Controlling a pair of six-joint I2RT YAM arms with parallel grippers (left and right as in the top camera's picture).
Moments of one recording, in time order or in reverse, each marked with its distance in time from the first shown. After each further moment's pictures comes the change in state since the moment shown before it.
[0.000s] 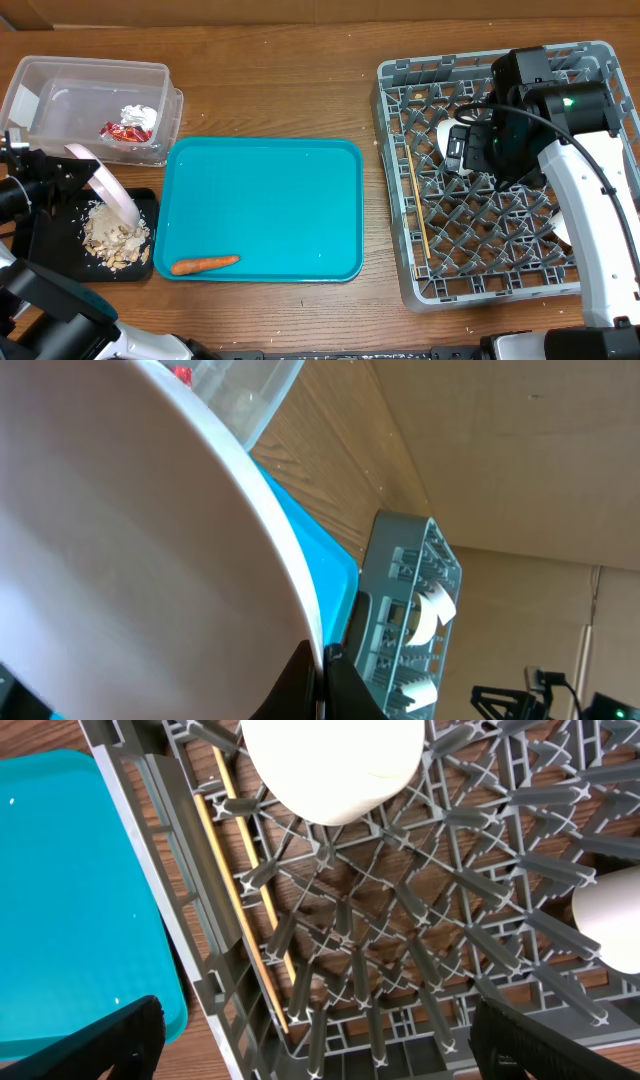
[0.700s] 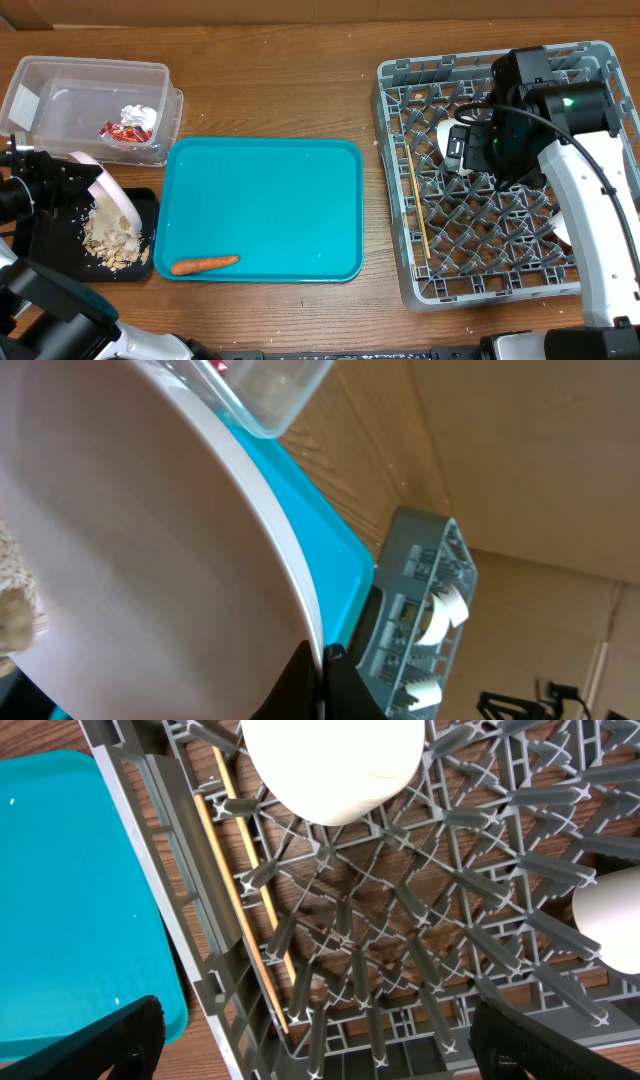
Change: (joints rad) left arm -0.014 0.000 -0.001 -0.006 -0.064 -0.053; right arm 0.000 0.000 0.000 0.000 0.000 0.000
